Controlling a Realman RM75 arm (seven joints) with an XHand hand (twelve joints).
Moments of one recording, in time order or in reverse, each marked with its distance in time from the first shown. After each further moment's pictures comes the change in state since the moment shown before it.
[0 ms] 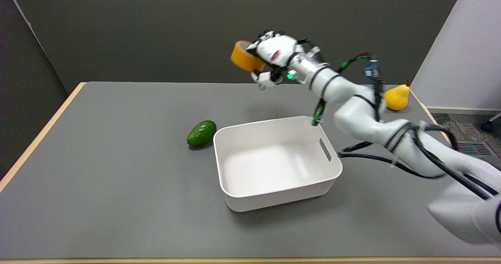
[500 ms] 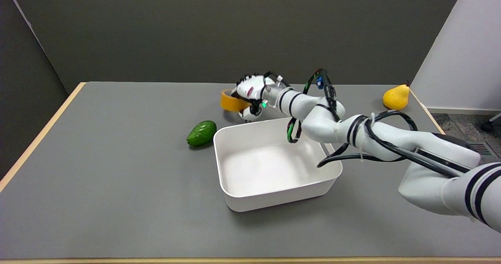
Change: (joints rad) arm 0.234 -0.165 -0.429 -0.460 0.175 -0.007 0.002
